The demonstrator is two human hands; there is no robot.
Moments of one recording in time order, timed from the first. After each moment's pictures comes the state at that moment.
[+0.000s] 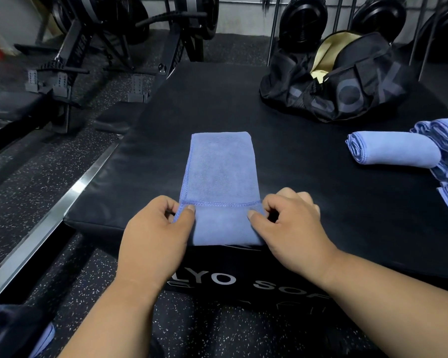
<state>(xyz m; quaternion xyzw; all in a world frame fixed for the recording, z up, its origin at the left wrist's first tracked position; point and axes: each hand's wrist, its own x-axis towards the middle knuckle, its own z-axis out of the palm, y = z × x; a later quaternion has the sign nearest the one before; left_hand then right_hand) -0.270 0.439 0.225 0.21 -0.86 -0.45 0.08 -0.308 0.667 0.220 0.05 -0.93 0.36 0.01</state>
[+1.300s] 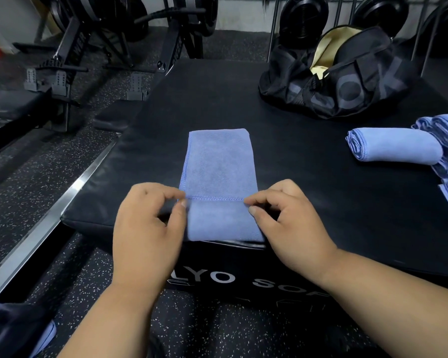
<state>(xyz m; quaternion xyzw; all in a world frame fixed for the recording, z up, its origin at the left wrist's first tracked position) -0.267 0.438 0.230 0.06 -0.91 -0.32 0.26 -0.311 0.674 0.214 0.12 -0.89 0.44 0.04</state>
